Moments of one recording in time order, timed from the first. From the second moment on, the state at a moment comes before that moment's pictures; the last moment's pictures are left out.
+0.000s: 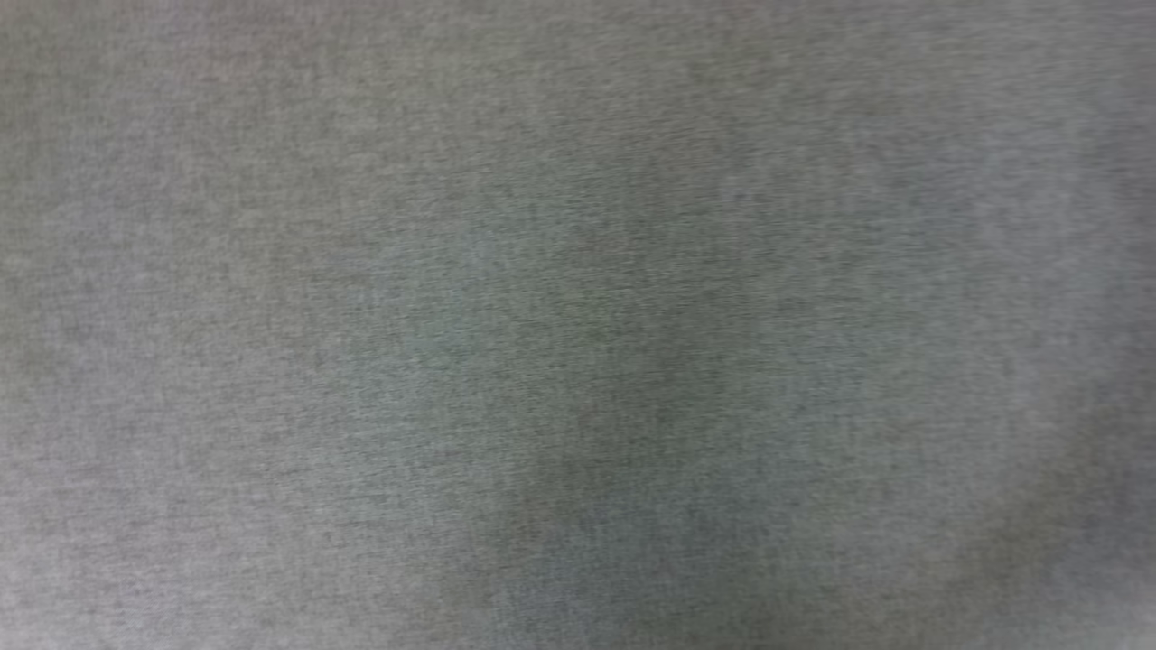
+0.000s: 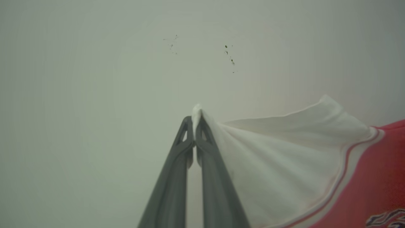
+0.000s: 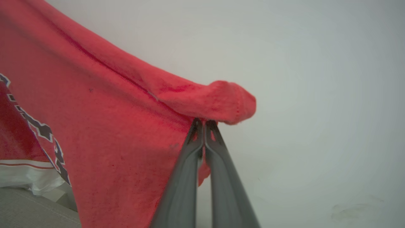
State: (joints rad) left arm -1.88 0.71 -0.49 0.40 -0.47 -0.12 -0.06; right arm -1.41 -0.46 0.18 0.27 0.32 0.13 0.17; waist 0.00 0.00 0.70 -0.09
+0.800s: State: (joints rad) left arm -0.80 0.76 -0.70 0.13 -0.59 0.07 -0.19; right arm -0.77 -0.52 0.46 0.44 0.44 0.13 -0.08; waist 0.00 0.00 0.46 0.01
